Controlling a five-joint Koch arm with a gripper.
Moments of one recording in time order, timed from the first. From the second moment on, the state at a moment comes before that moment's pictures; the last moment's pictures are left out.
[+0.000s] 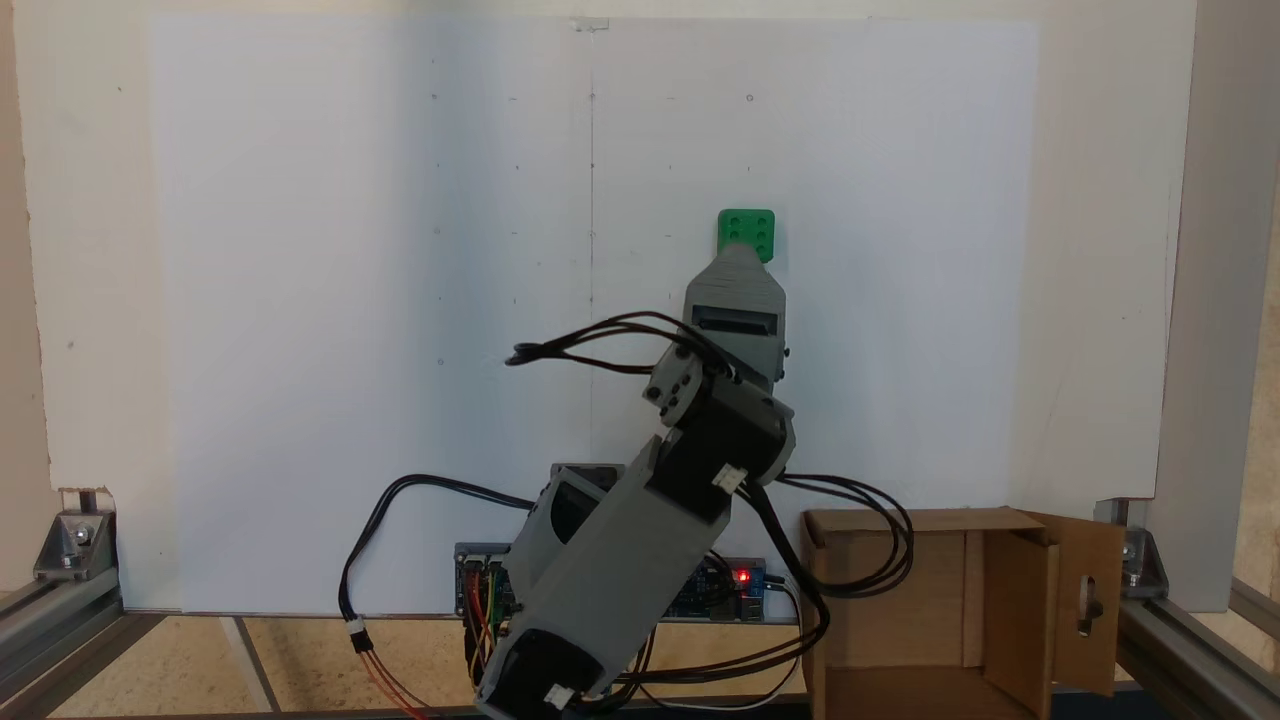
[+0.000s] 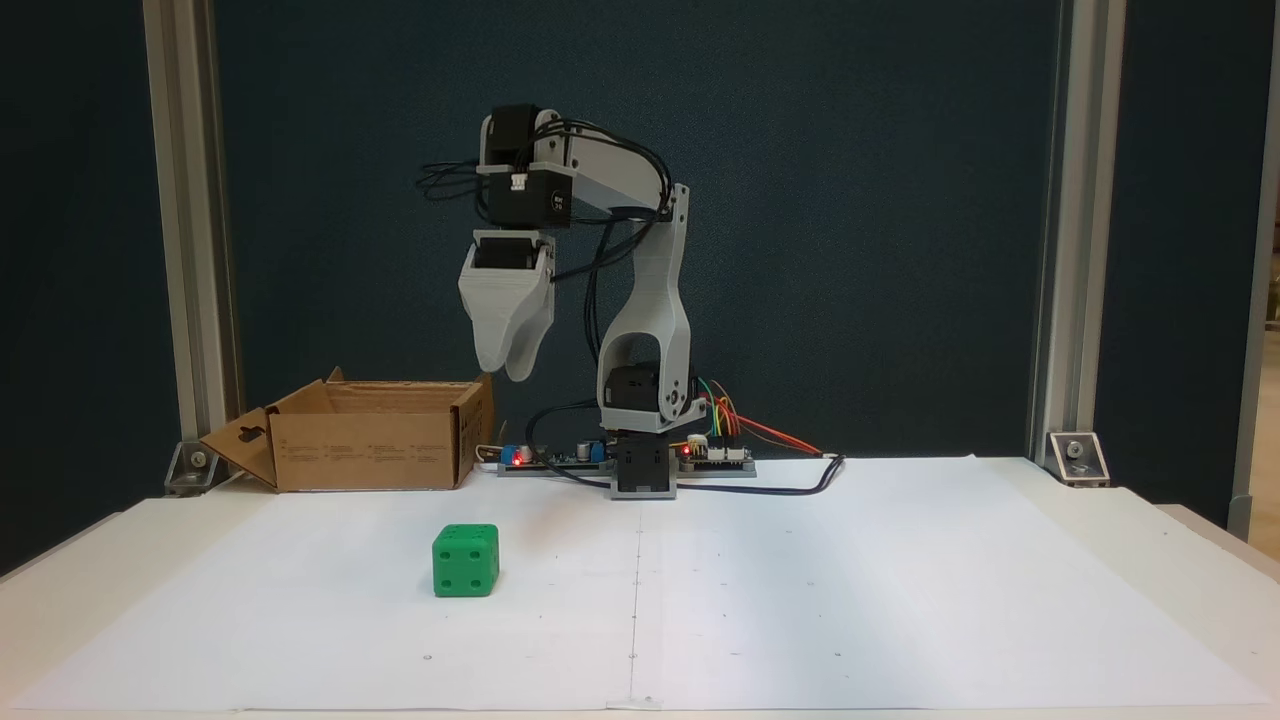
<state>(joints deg) 31.8 97.8 82.2 67.3 -29.9</state>
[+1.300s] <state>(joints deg) 27.6 84.0 82.2 55.8 -30.8</state>
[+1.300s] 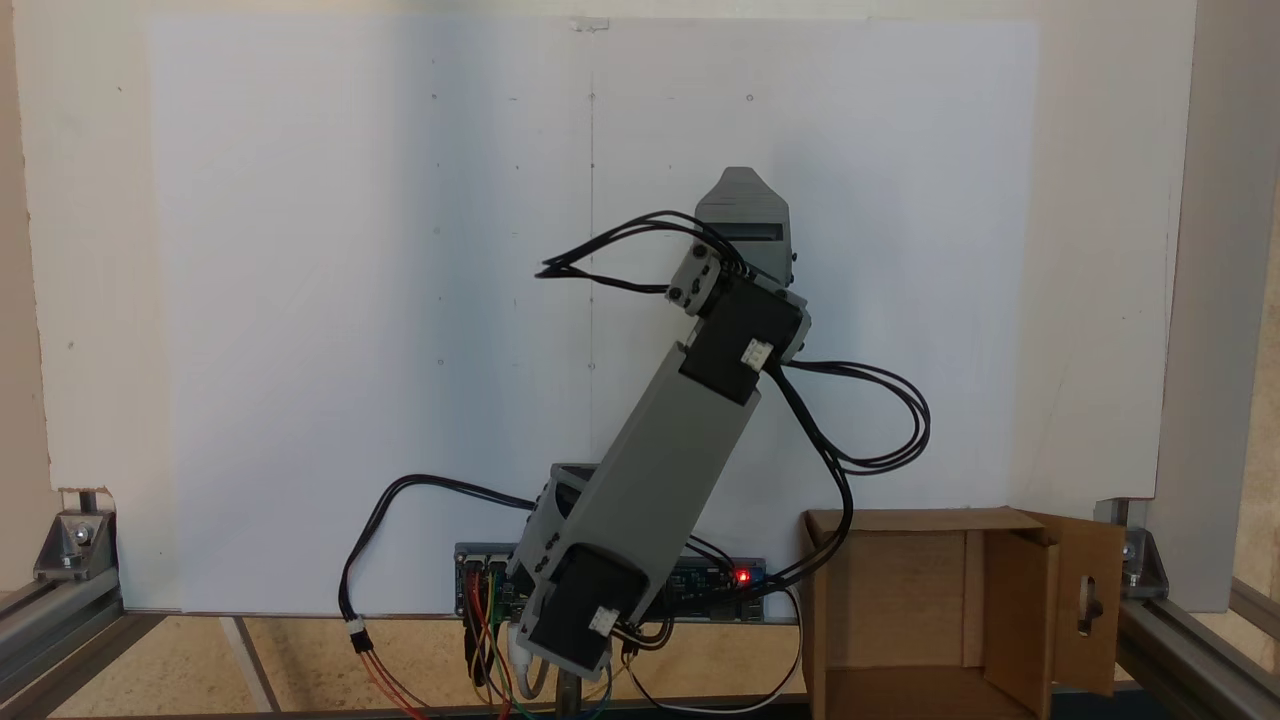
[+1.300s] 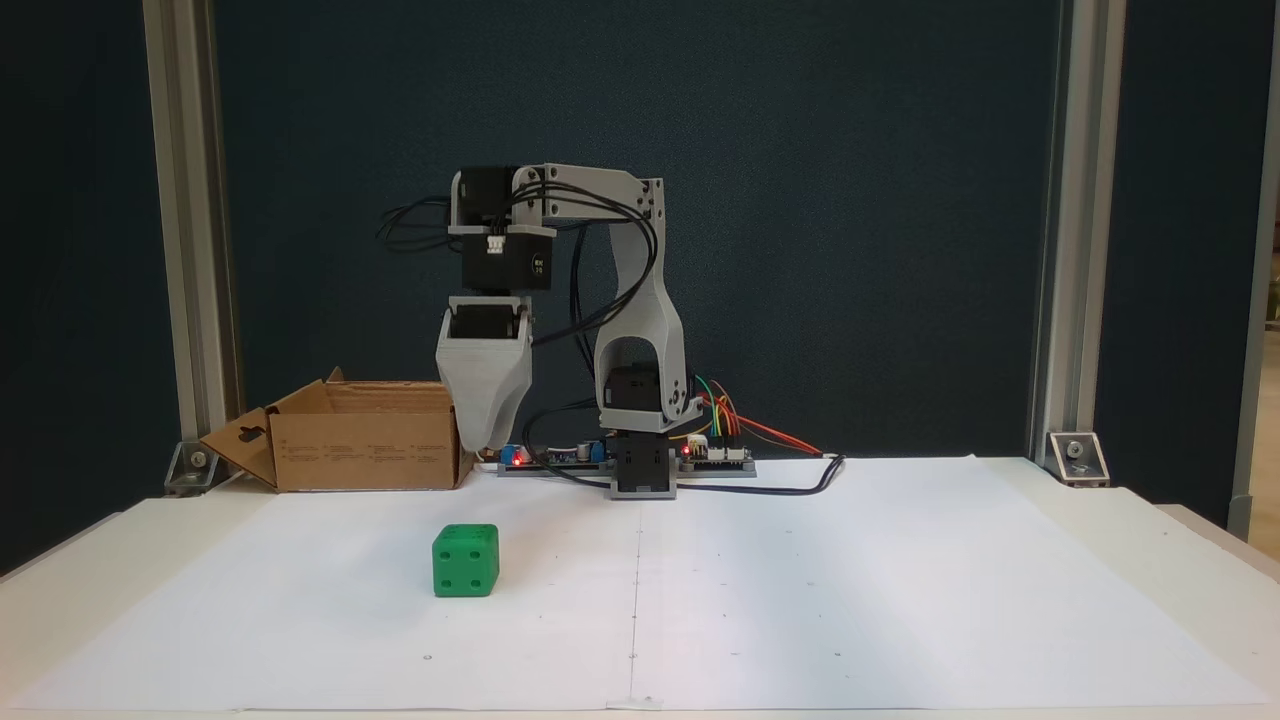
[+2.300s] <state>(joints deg) 31.2 78.6 82.2 55.6 -30.9</state>
